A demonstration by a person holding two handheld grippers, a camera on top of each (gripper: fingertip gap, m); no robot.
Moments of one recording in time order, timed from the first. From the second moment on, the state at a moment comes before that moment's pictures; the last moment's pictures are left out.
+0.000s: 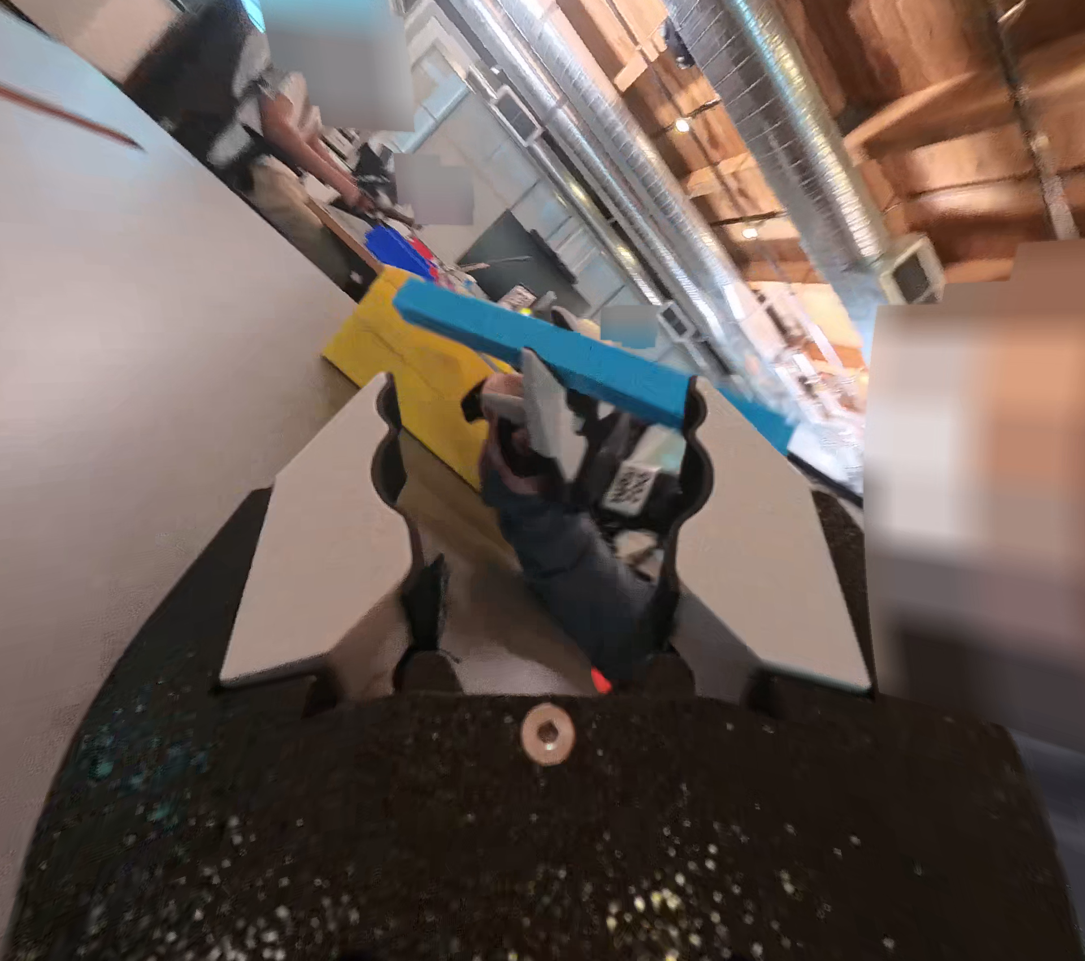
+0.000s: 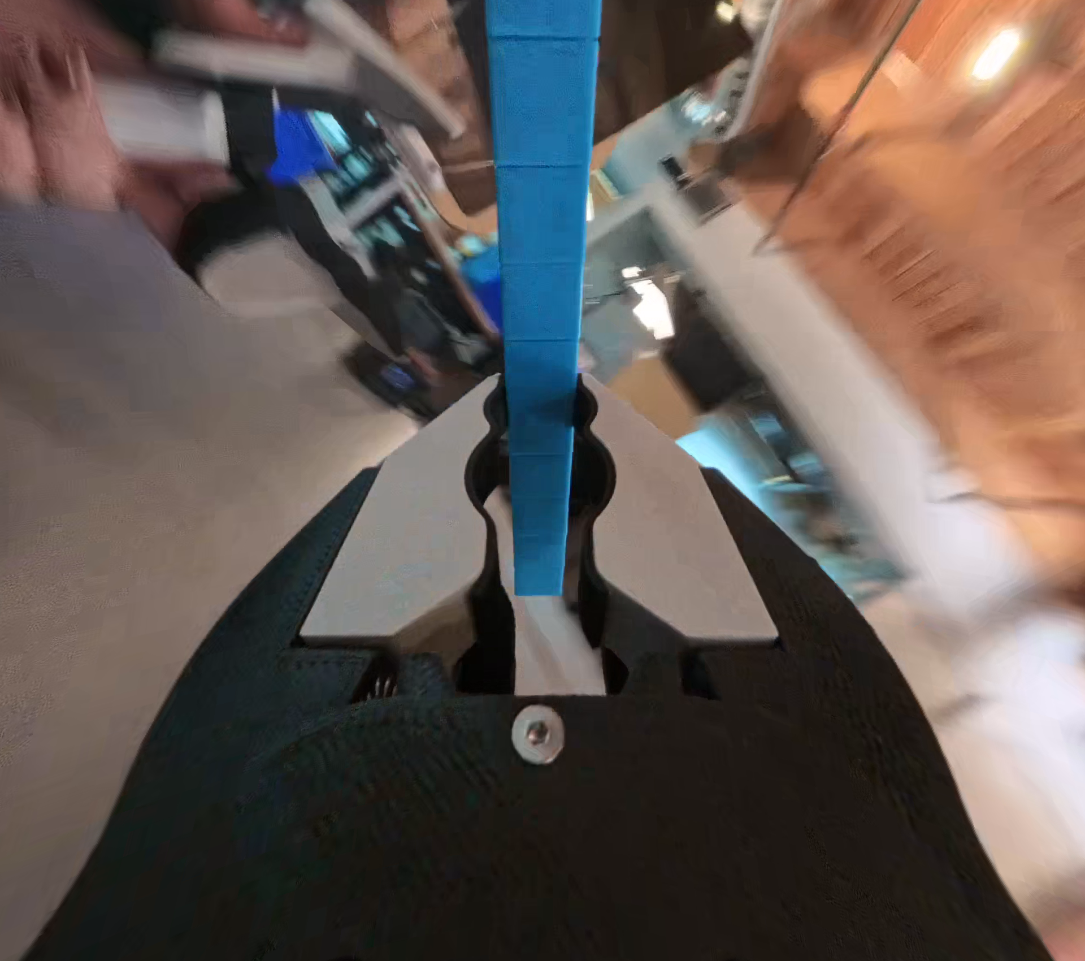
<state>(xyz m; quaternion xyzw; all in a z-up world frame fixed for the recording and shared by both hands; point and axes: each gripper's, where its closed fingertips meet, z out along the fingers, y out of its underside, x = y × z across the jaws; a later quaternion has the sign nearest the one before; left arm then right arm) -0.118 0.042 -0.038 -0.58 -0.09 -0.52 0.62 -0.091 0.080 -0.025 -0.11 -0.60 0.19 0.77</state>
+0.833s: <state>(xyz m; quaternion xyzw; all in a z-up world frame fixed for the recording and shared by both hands) -0.080 0.032 -0.036 -0.62 0.06 -0.44 0.65 -0.081 0.089 -0.009 -0.17 -0.56 0.27 0.76</state>
